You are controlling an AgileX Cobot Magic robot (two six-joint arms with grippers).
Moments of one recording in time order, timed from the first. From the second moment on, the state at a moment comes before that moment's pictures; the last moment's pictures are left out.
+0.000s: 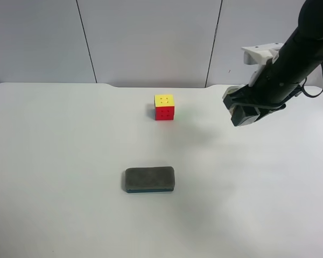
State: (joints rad) left arm 0.01 -0.01 -0.51 -0.07 1.06 0.02; right arm 0.29 1.60 -1.07 0.10 0.85 -0.15
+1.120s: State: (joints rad) left arm -0.13 0.70 -0.59 -0.58 0.98 0.11; right arm 0.76 1.59 -1.07 0.22 0.74 -0.50
